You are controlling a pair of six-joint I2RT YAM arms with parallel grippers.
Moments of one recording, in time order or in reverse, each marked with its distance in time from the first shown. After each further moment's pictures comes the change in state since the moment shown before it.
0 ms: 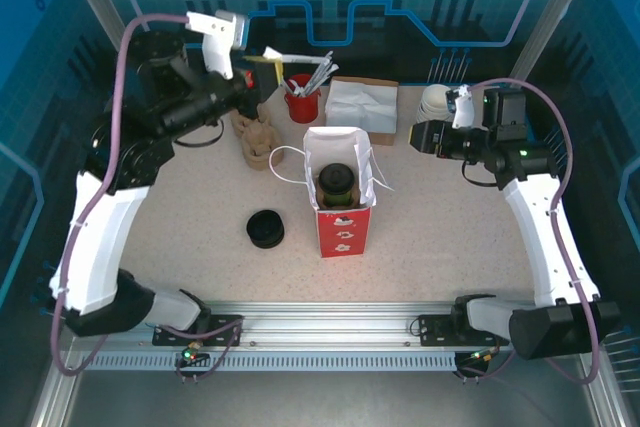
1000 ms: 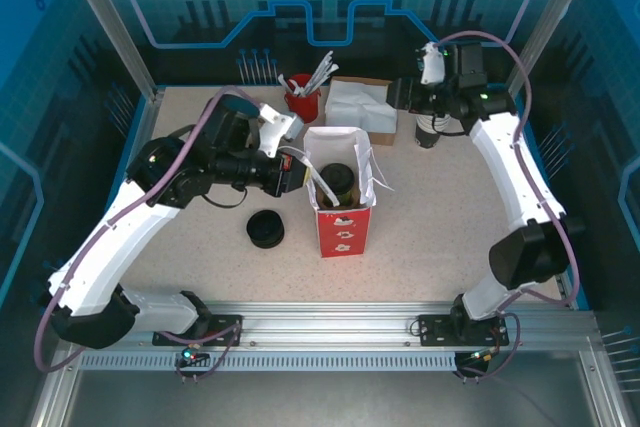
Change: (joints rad) left arm -0.154 -0.084 -0.405 -0.221 0.142 -0.113; right arm 0.131 0.414 0.386 0.036 0.188 0.017
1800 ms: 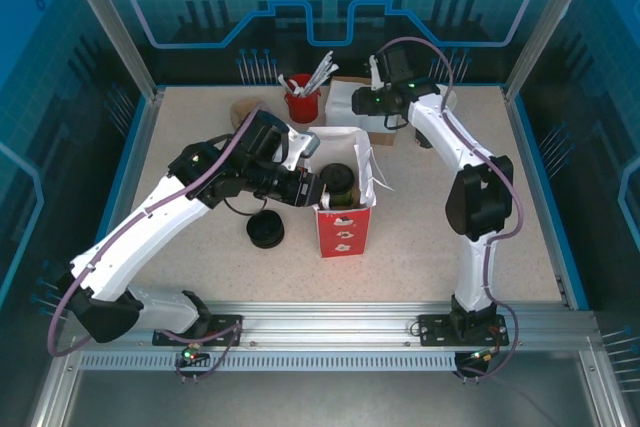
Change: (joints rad) left arm -0.018 0.038 -0.176 0.085 0.000 -0.058; right arm 0.143 0.436 0.229 0.055 0.327 -0.056
